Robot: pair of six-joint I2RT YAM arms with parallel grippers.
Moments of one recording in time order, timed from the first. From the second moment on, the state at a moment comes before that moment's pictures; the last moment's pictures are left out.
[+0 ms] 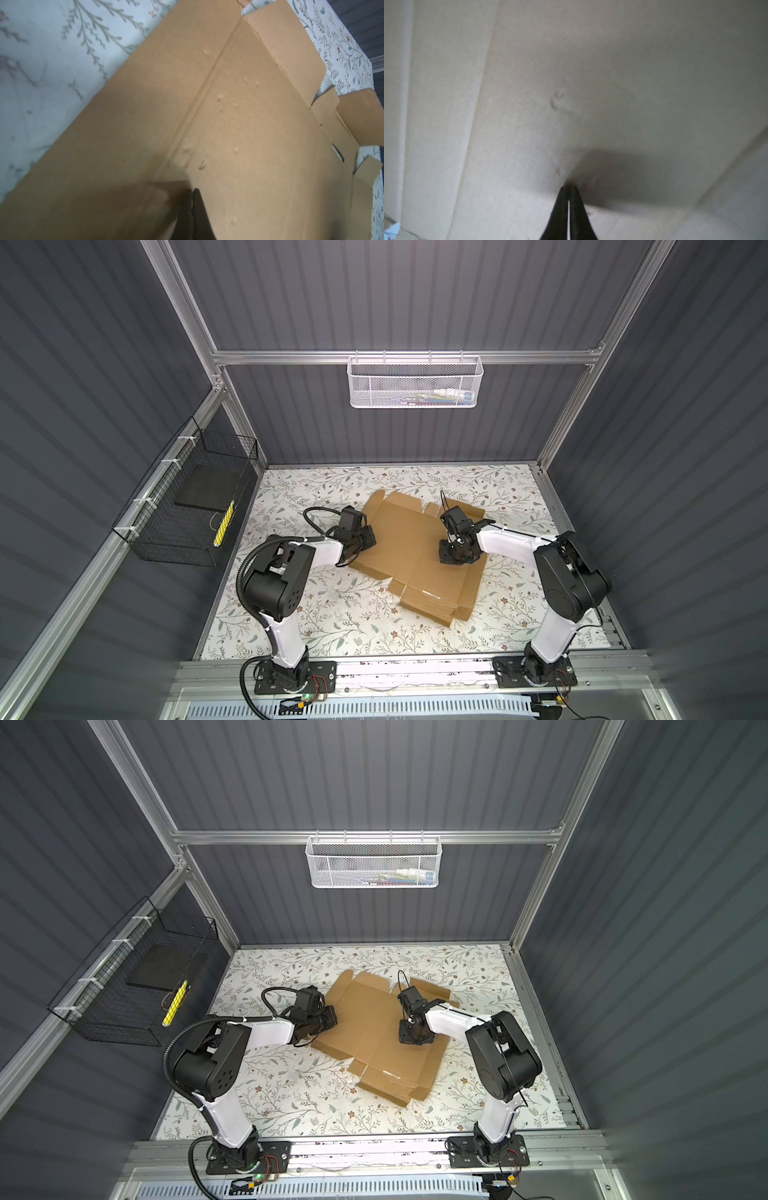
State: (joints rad) left arm -0.43 1.80 0.85 0.12 0.12 -0.69; right arm 0.50 1.80 1.08 -0.55 -0.01 0.52
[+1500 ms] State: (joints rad) left arm -0.44 1.96 1.15 -0.04 0.13 -0.61; right arm 0.65 1.51 0.78 -0.50 0.03 0.67
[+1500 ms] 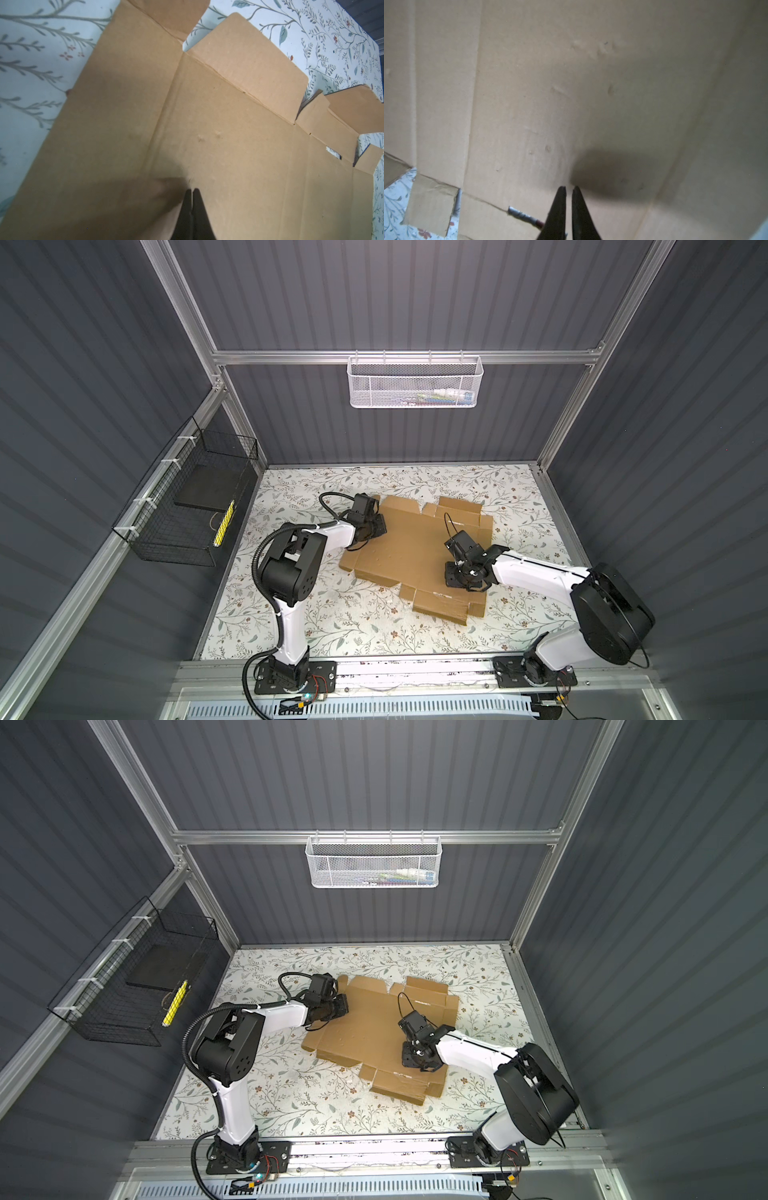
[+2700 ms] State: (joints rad) left arm -0.43 1.71 0.72 0.18 0.17 -0.70; right arm 0.49 1.80 1.08 -0.53 -0.01 0.49
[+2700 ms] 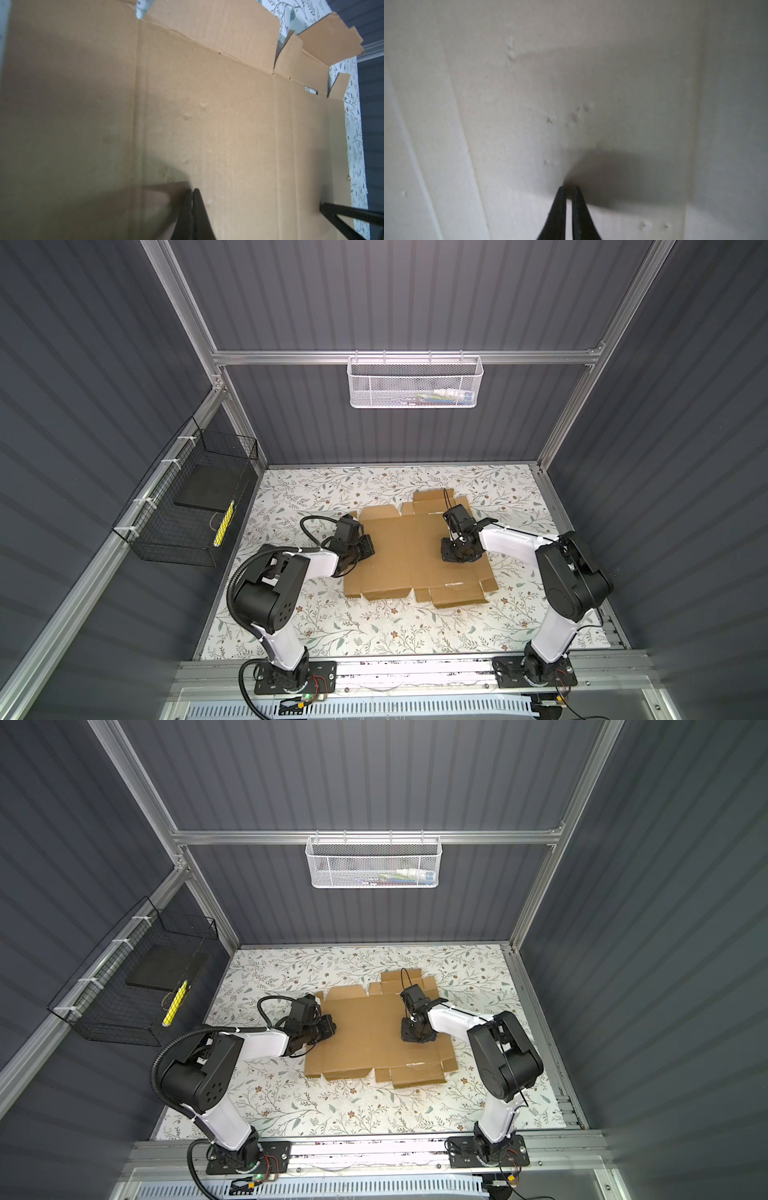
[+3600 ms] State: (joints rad) left arm -0.34 1.73 0.95 -0.07 0.14 -0.60; right arm 0.60 1.42 0.88 -0.56 0.01 0.57
